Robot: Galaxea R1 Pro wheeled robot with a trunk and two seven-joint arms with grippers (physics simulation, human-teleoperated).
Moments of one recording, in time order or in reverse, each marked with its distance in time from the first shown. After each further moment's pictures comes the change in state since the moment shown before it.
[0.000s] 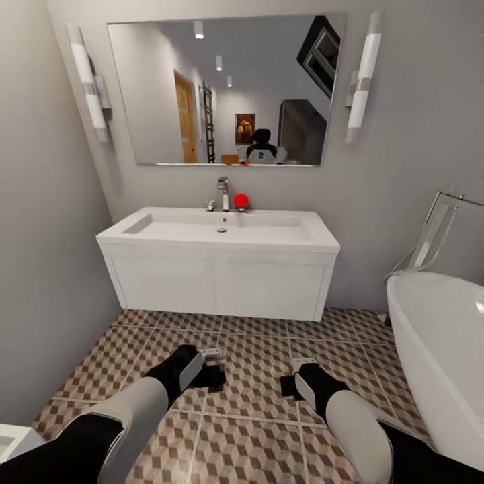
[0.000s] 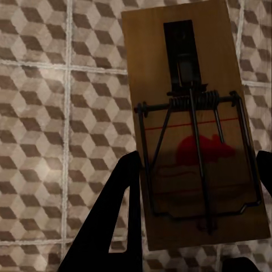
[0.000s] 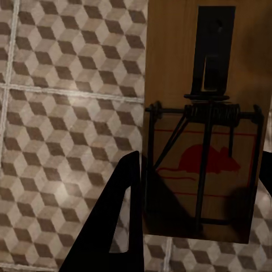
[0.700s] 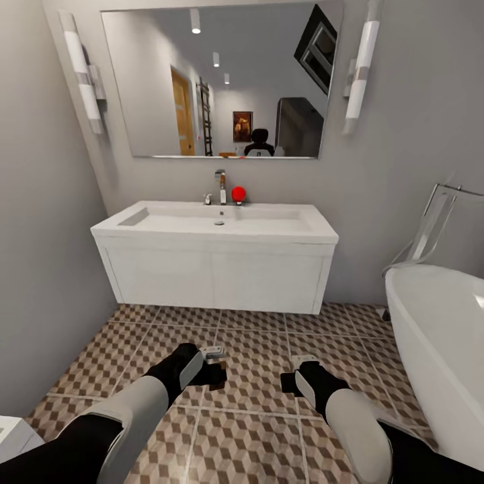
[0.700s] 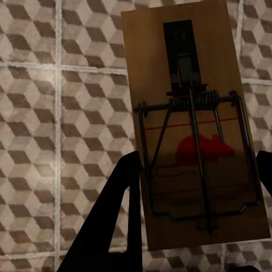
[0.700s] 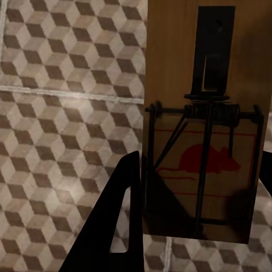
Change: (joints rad) left arm -0.001 0.000 -0.002 -0.012 -0.004 0.000 -0.016; right arm -0.001 0.002 0.004 -0.018 0.001 0.000 0.001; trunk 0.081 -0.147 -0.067
